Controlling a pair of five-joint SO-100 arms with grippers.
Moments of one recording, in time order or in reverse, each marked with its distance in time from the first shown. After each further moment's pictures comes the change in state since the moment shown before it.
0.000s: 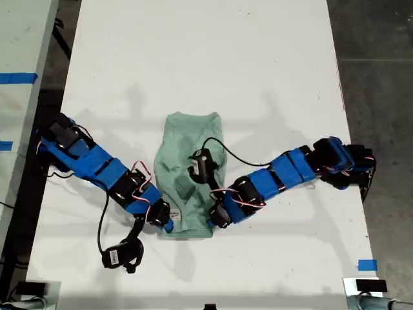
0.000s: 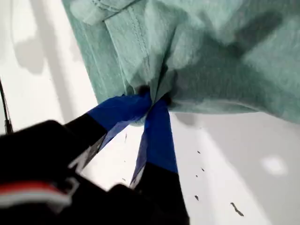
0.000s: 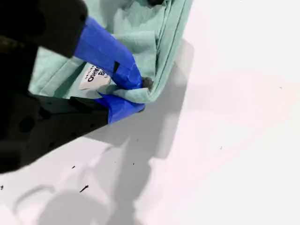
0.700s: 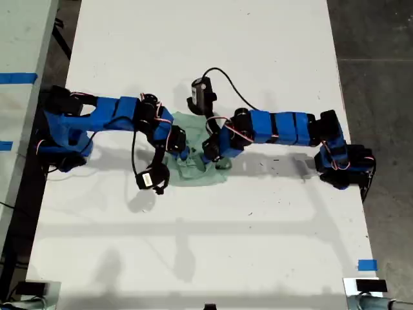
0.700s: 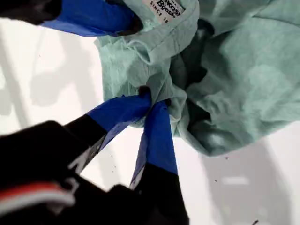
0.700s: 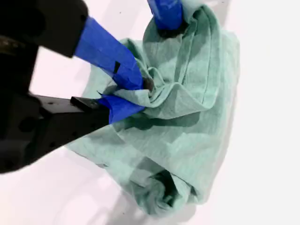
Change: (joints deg) arm 0 -30.1 10.7 0.0 19.0 26.2; arm 1 23.6 10.4 0.1 12.0 -18.5
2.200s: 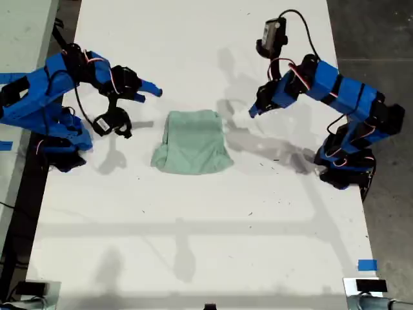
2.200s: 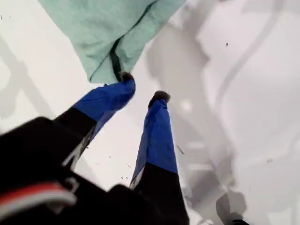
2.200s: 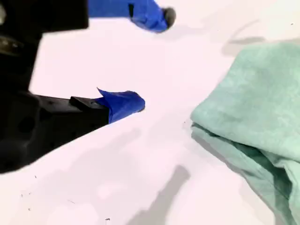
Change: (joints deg) arm 0 -29.0 57.7 53.8 -10.3 12.3; arm 1 25.6 52.8 54.7 1.1 -6.8
